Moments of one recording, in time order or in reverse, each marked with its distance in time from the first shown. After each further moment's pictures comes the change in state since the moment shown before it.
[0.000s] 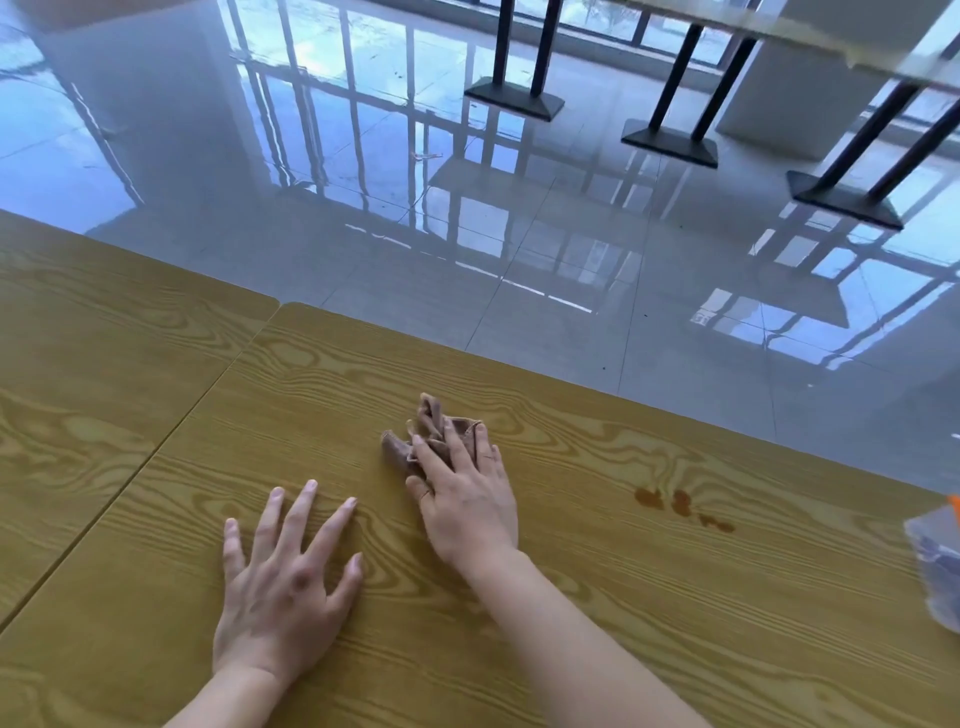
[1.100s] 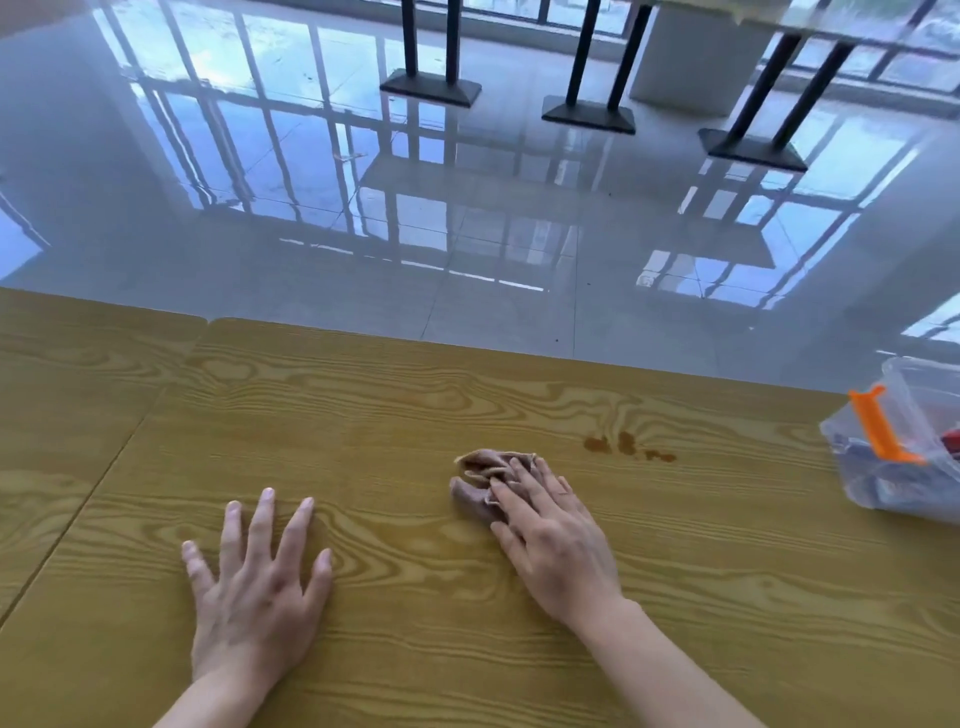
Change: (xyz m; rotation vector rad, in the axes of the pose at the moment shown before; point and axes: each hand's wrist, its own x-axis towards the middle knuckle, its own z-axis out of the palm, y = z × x) left_hand -0.001 0.003 0.003 0.073 -0.056 0.030; right_hand -0.116 0.110 -0.011 -0.097 0.142 0.068
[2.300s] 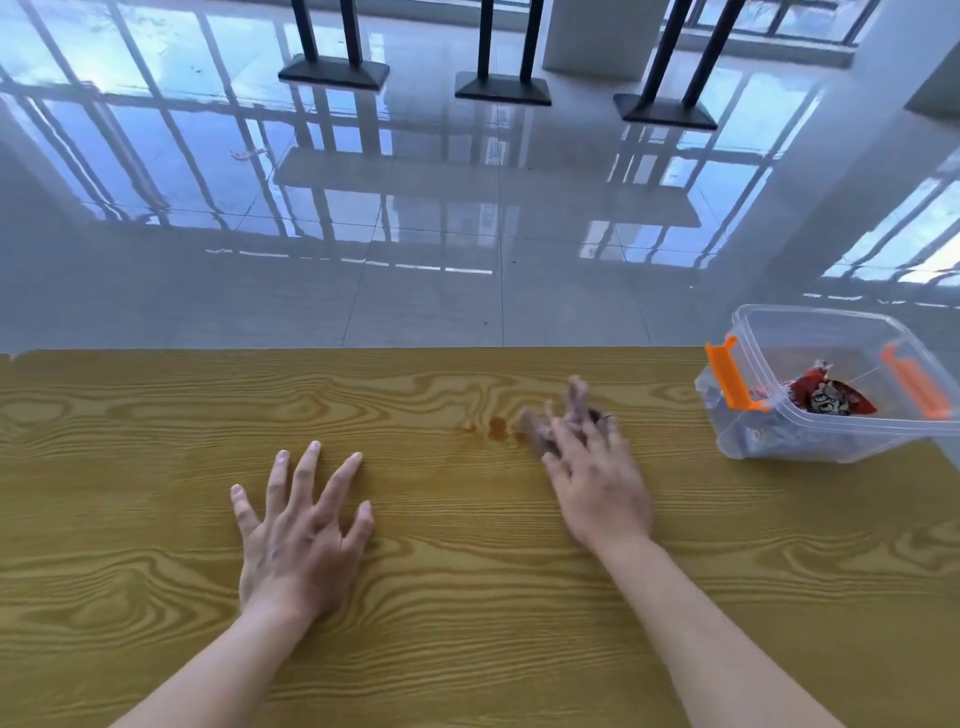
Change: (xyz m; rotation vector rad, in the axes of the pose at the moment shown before) left_hand 0.049 0.187 0.009 -0.057 -0.026 0.192; right_hand -0.014 0.174 -0.045 -0.064 0.042 0.463
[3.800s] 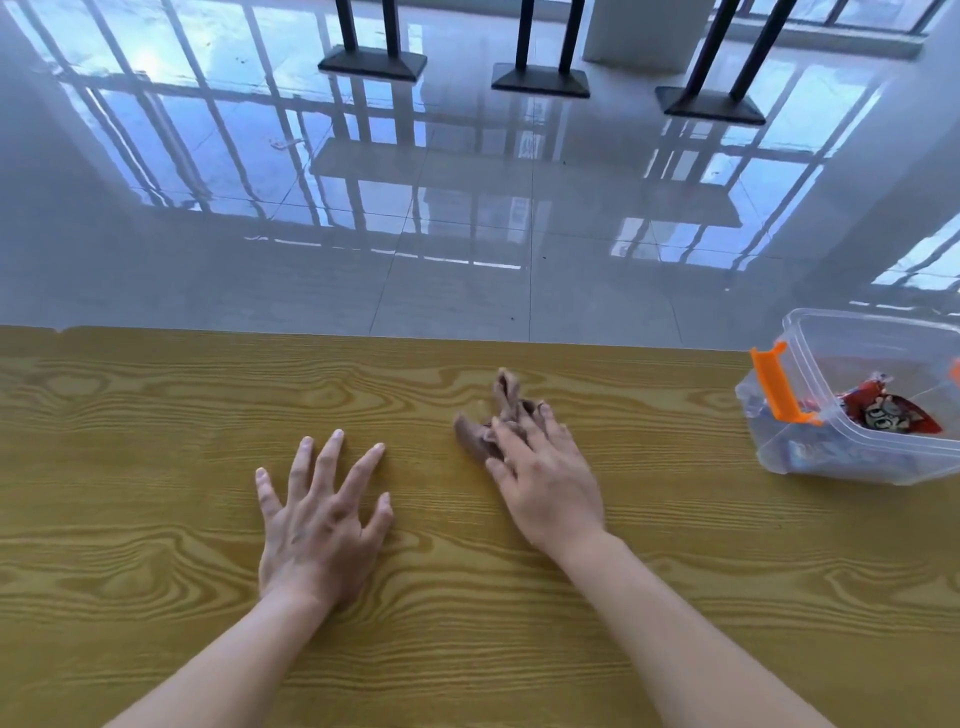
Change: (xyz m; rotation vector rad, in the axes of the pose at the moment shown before) left_hand -0.001 0.000 0.000 0.015 0.016 -0.006; right_hand 0.003 -0.067 0.010 0.090 -0.032 -0.272
